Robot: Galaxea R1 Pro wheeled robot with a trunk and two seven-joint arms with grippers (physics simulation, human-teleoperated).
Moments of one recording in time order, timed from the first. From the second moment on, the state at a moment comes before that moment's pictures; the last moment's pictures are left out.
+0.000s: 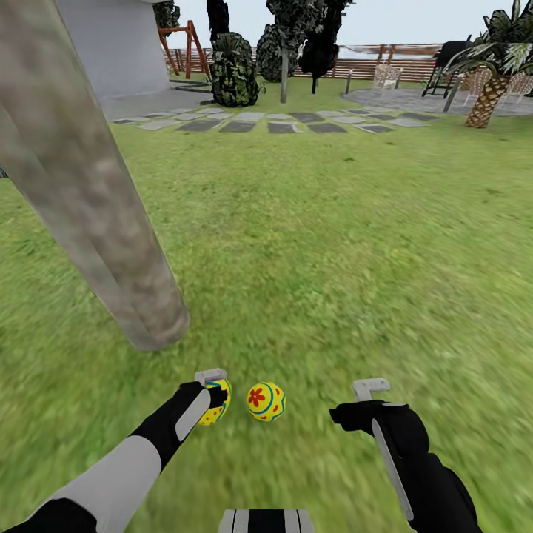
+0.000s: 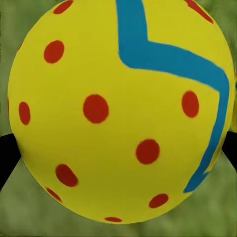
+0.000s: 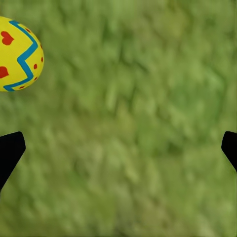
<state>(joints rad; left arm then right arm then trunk) -0.75 -0.05 -0.39 -0.57 0.65 0.48 0.45 -0.31 0.02 0.06 -1.53 0.09 1.04 0.07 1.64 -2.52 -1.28</state>
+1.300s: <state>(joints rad) -0.75 -0.05 -0.38 -0.57 0.65 0.47 0.45 -0.31 0.02 0.07 -1.53 0.09 1.04 0.07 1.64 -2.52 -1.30</state>
